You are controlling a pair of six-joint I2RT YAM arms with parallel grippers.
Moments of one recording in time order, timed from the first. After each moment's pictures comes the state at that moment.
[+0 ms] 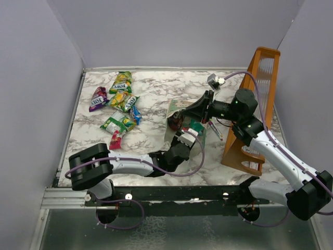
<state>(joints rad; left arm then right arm) -1.25 1.52 0.72 0.39 -0.72 -0.18 0.52 1.13 0.96 0.21 -0.79 0.37</state>
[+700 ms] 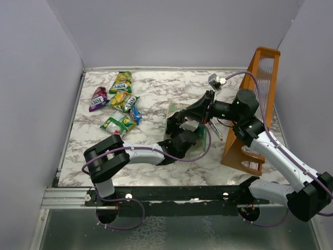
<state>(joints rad) -1.13 1.72 0.89 0.41 -0.88 -0.08 0.52 1.12 0.96 0.21 -0.79 0.38</state>
